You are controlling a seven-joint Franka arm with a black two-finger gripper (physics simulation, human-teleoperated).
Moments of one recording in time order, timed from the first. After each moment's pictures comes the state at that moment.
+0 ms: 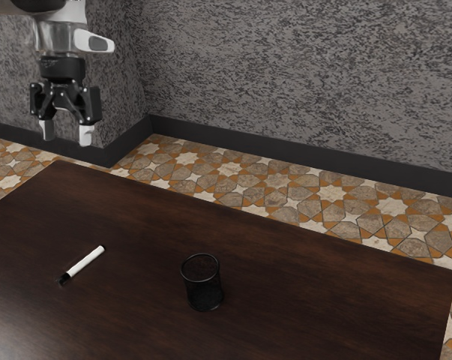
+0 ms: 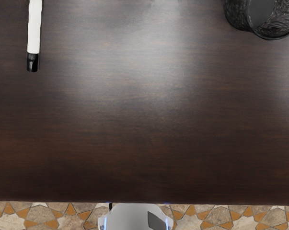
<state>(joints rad) -0.22 0.00 0.30 -1.47 -0.04 1.06 0.02</state>
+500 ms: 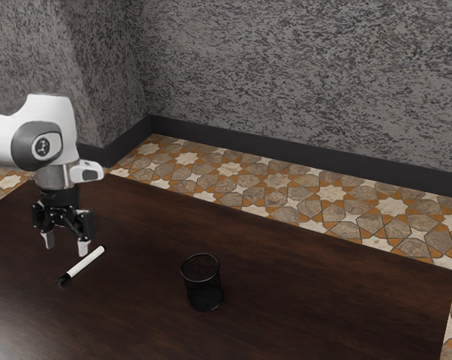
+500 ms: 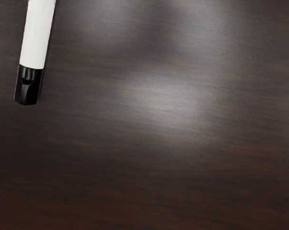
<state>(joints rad) -0.14 -0.16 0.35 -2.31 0.07 1.84 0.03</state>
